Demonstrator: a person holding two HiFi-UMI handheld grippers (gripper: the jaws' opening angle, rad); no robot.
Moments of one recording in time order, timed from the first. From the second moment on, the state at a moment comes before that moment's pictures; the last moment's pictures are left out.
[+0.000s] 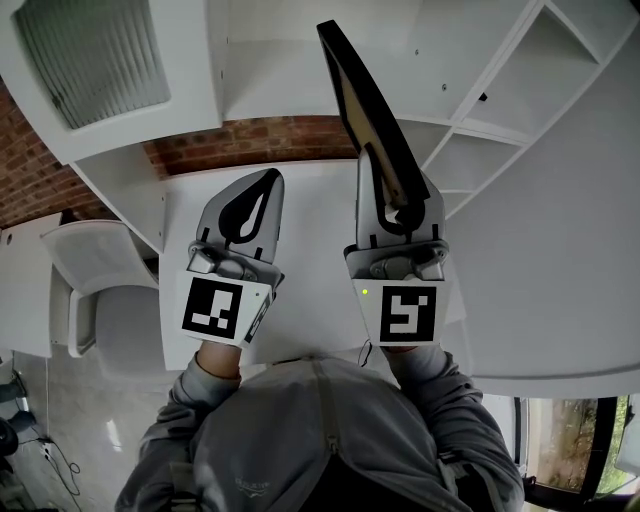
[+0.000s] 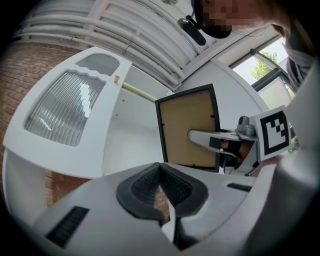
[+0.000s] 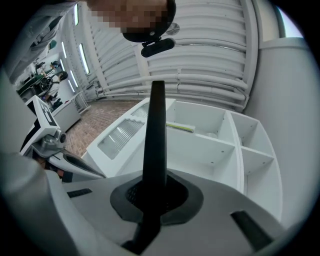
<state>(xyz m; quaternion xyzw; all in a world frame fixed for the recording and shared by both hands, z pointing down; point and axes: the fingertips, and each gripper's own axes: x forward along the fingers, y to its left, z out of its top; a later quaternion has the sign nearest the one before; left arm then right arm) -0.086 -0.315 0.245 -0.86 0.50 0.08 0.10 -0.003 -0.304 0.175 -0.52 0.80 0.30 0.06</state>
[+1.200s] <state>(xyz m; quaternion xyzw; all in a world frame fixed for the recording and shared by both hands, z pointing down) -0.083 -0.344 0.237 -0.84 0.53 0.06 0.12 -0.053 -0.416 0.215 -0.42 0.68 0.52 -0.30</state>
